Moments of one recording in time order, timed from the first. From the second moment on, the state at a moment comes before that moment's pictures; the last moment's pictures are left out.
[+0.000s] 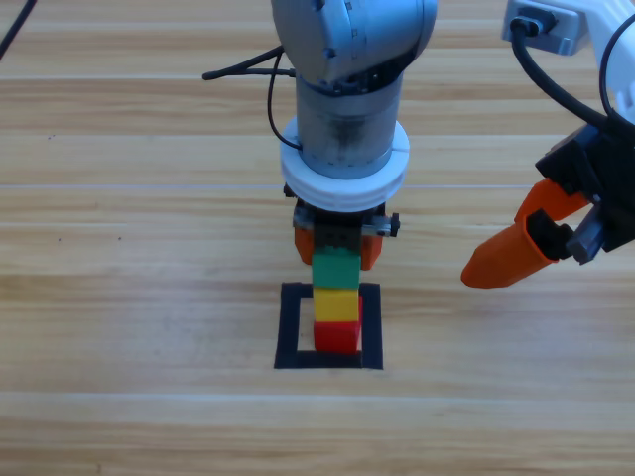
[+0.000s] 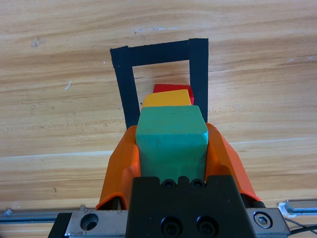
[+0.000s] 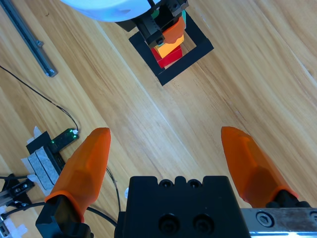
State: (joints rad) arm 0 -0.92 2.34 -2.24 1.41 0.12 -0.90; arm 1 0.80 1.62 -1.20 0.62 0.27 -0.04
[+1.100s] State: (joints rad) arm 0 -0.92 2.34 -2.24 1.41 0.12 -0.91; arm 1 0.80 1.62 -1.20 0.62 0.27 -0.04
